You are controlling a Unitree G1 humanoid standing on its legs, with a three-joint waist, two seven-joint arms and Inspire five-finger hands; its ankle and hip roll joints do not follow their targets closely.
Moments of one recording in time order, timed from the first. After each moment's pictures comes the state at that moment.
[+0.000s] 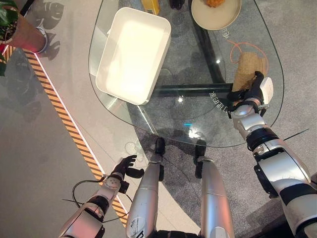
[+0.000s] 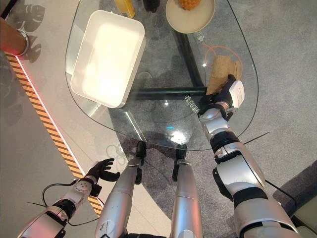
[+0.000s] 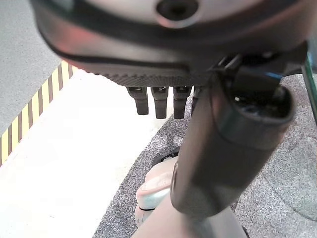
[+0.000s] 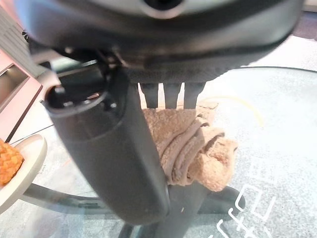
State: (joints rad) left arm -0.43 0.34 -0.50 1.12 -0.26 -0.09 0.05; right arm -1.08 -0.48 0.45 1.06 0.29 0.24 -0.67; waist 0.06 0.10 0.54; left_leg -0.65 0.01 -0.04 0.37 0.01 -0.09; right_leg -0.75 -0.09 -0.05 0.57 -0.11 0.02
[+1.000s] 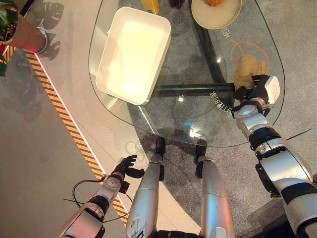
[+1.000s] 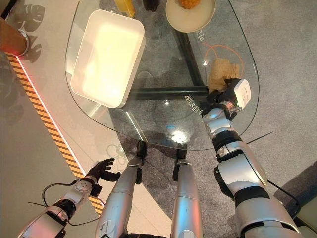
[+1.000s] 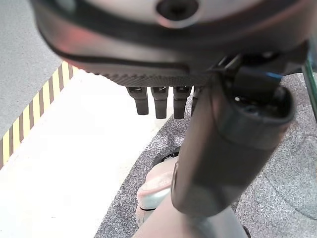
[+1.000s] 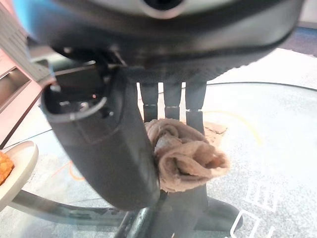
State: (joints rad) left arm -0.43 0.34 -0.50 1.12 -0.26 -0.09 0.05; right arm -1.10 -0.49 0.47 1.10 0.26 0.23 -0.68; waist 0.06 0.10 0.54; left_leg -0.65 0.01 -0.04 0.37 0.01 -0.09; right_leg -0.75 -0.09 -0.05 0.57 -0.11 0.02
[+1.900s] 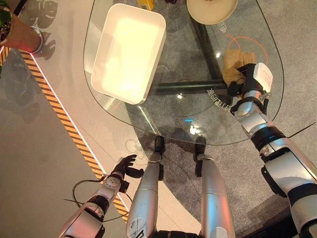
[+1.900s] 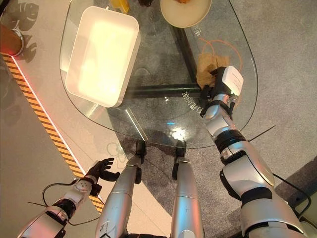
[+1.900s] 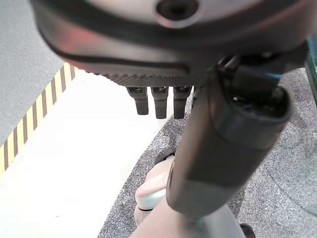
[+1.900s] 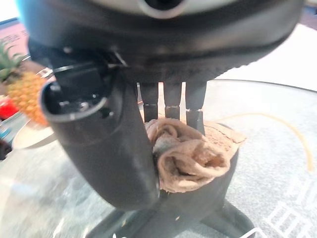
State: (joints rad) left arm -0.43 0.34 -0.50 1.11 -0.26 -0.07 0.06; right arm -1.09 -0.55 0.64 0.96 0.00 0.23 -0.50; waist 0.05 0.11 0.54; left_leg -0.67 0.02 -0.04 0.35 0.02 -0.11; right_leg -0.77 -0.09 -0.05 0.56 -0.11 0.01
